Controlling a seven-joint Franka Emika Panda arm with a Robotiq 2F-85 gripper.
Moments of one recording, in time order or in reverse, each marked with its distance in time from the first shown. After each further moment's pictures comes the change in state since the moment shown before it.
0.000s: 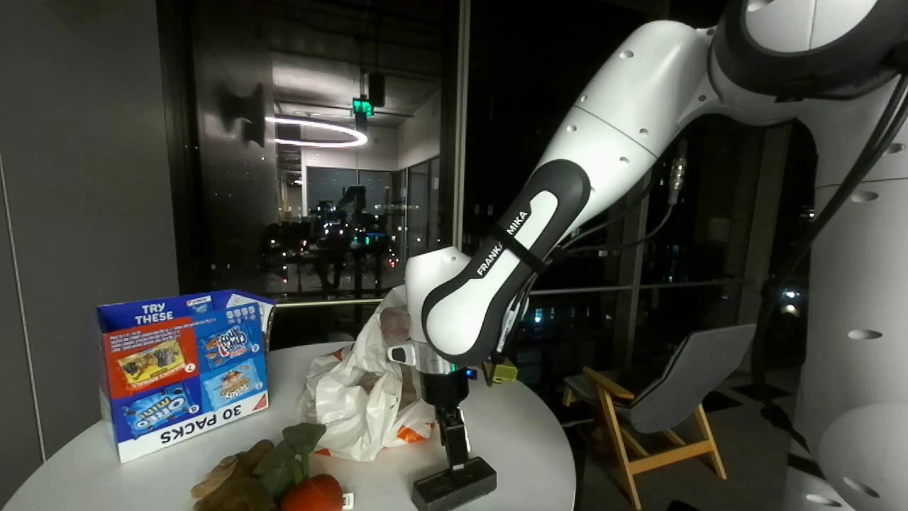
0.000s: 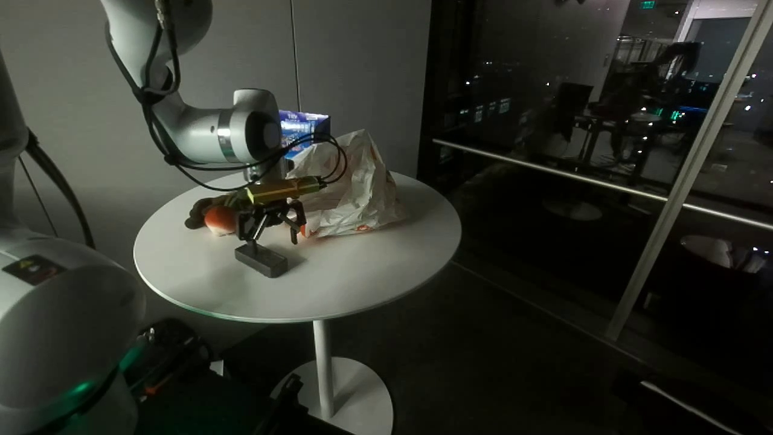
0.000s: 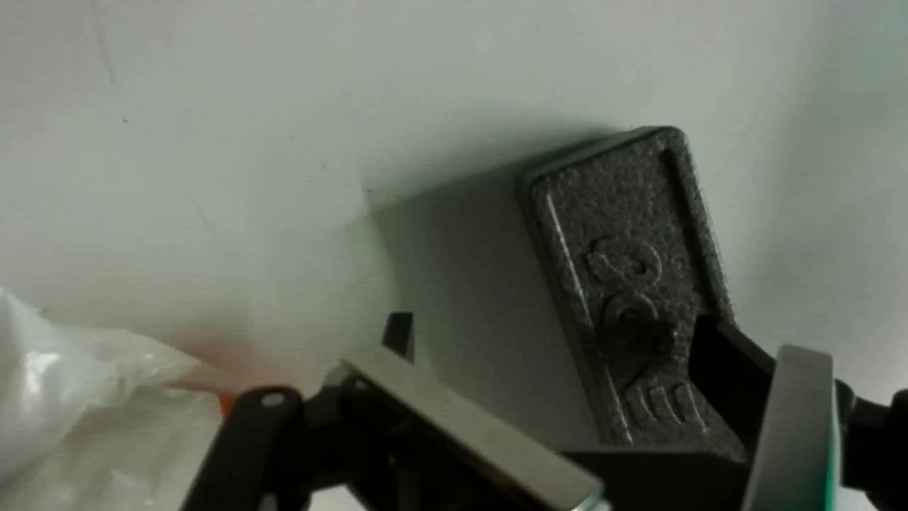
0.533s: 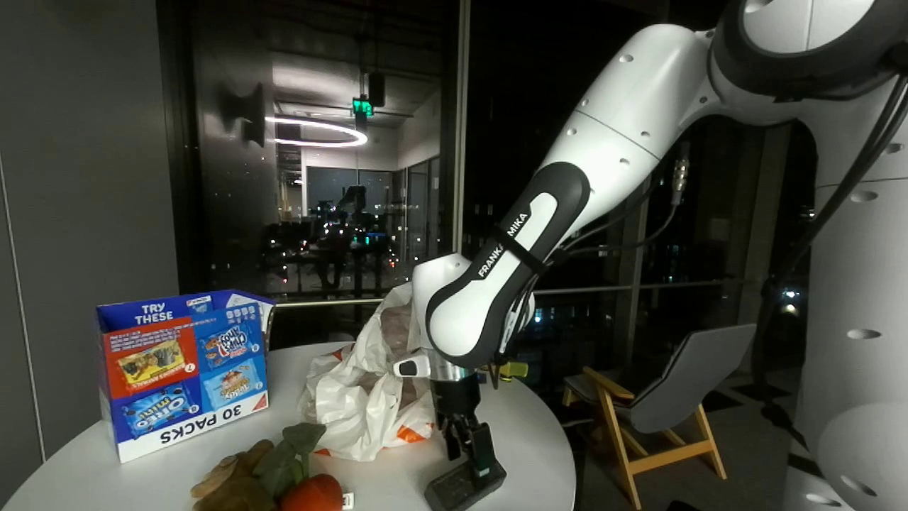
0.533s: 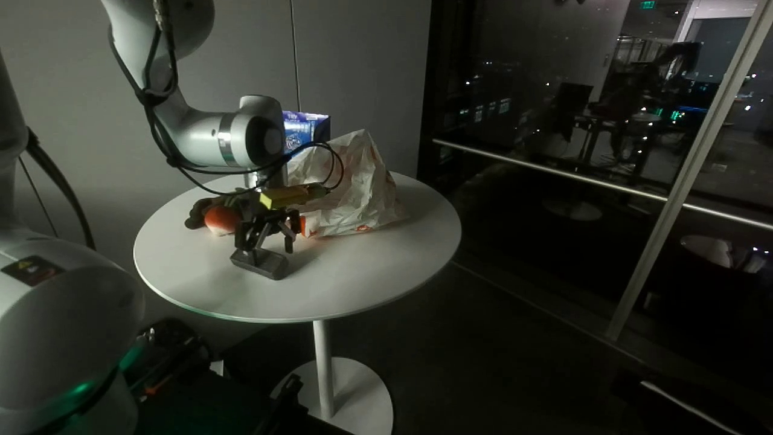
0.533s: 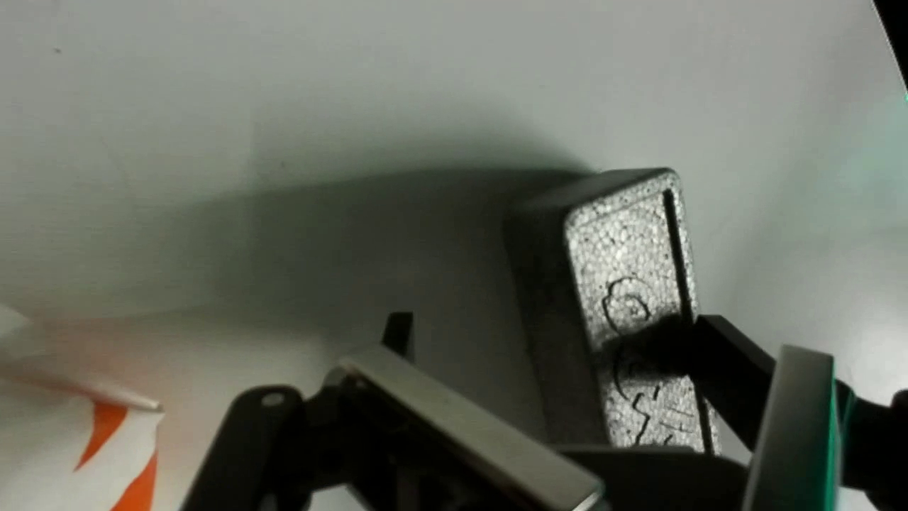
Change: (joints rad) arm -0.009 0.000 -0.006 -0.022 0.046 -0.051 -0.320
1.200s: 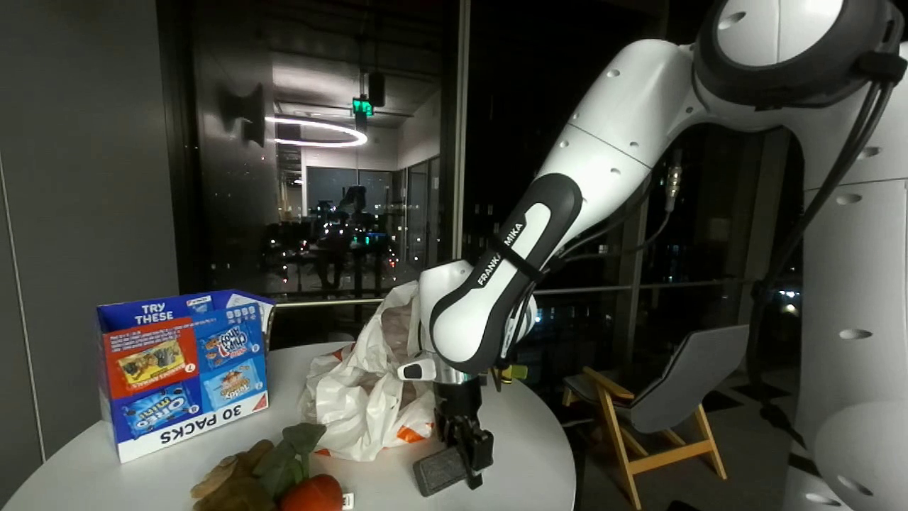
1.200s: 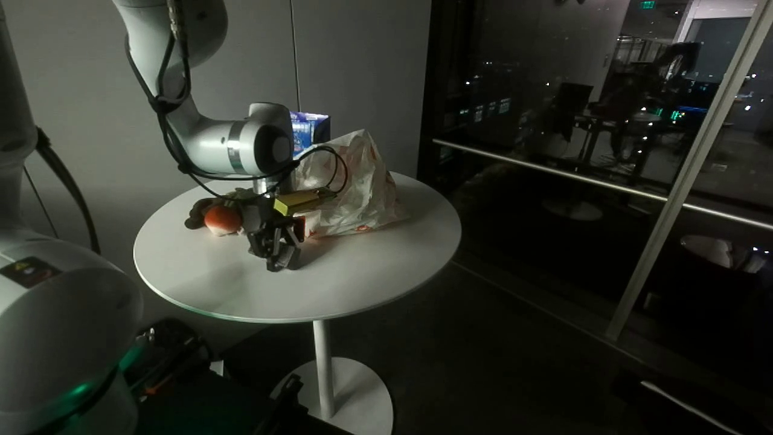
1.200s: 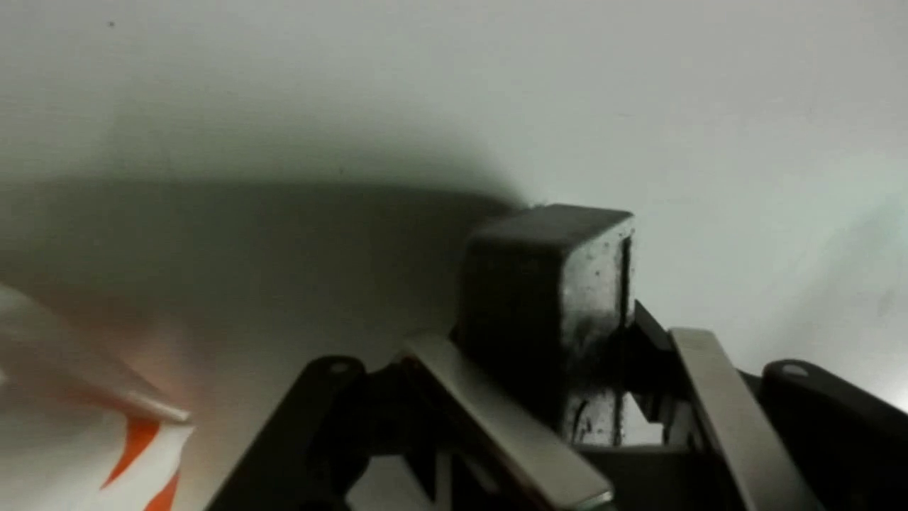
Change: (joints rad) arm -0.017 0.039 -0.019 0.004 -0.002 0.061 -0.124
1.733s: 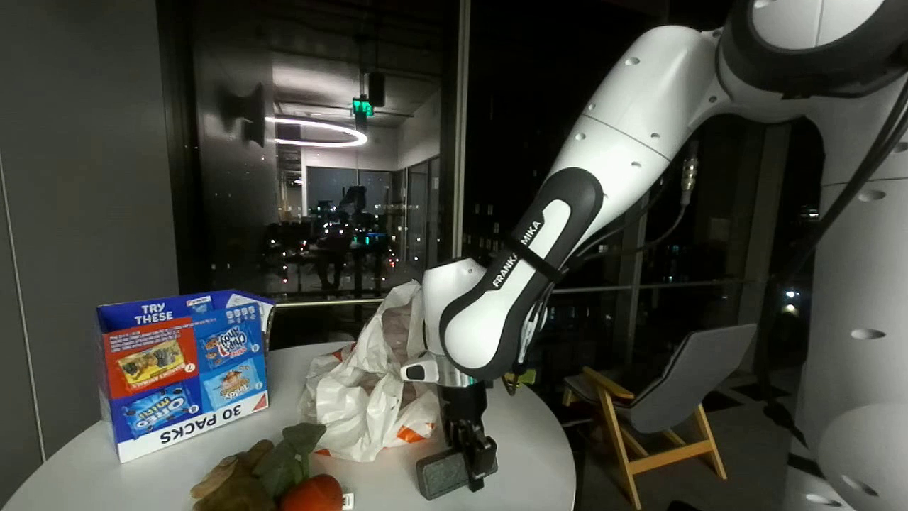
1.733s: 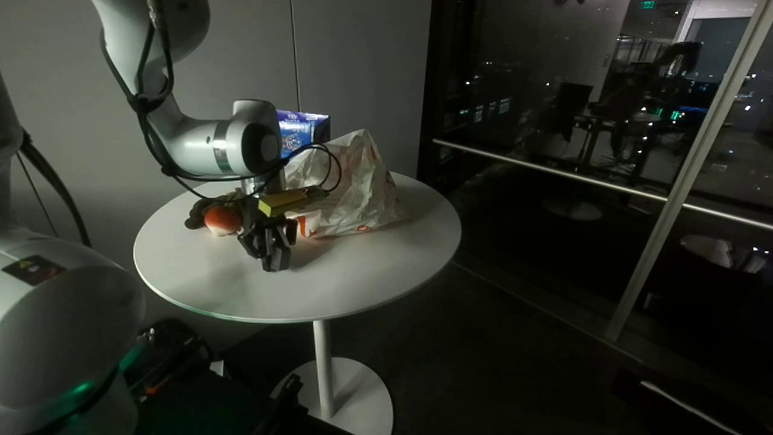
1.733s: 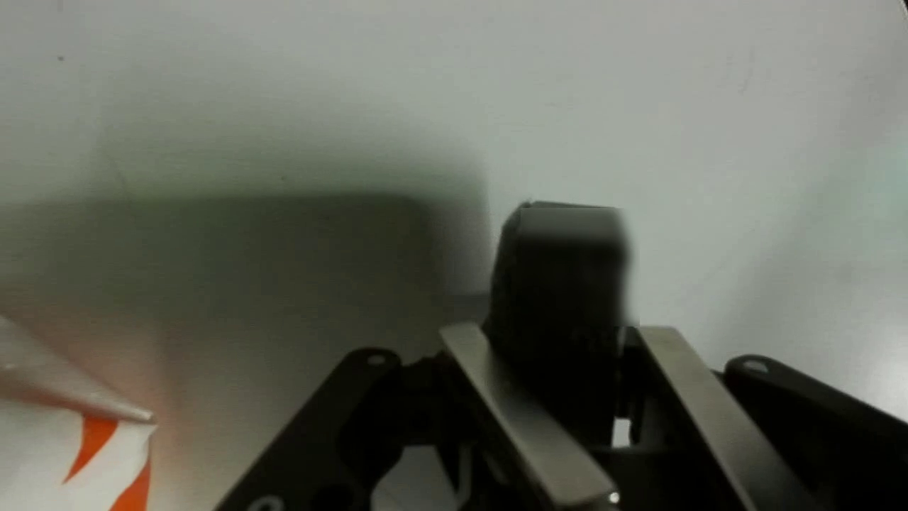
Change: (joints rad) arm 0.025 -0.065 0.007 -0.069 -0.030 0.031 0.132
